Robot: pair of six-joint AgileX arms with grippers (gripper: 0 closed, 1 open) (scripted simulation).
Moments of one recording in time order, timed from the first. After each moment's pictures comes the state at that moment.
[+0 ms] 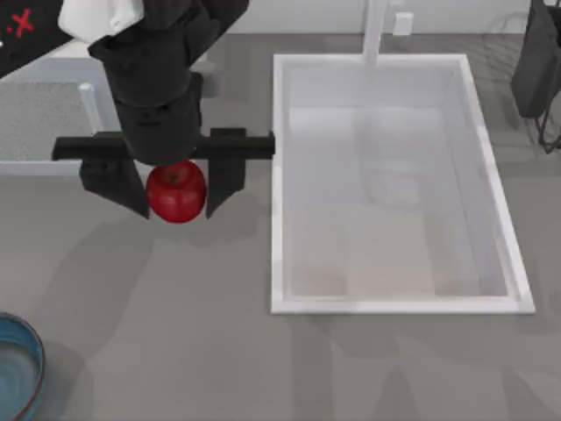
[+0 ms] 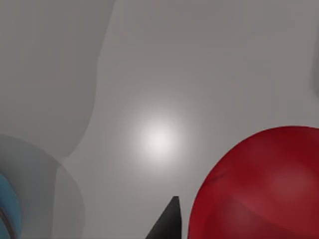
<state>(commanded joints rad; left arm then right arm) -0.55 1.86 1.68 -1.39 0.00 -0.53 0.00 0.00 0.00 0.00 0.00 0.00</state>
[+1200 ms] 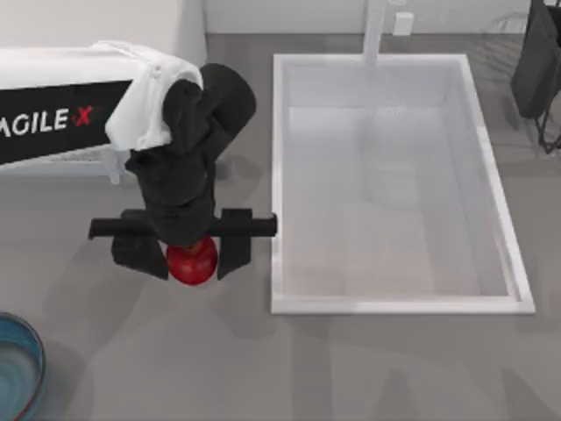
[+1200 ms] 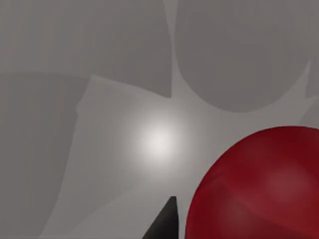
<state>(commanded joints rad) -0.55 1.92 1.32 -0.97 0.00 -0.52 0.00 0.00 0.00 0.00 0.00 0.00</state>
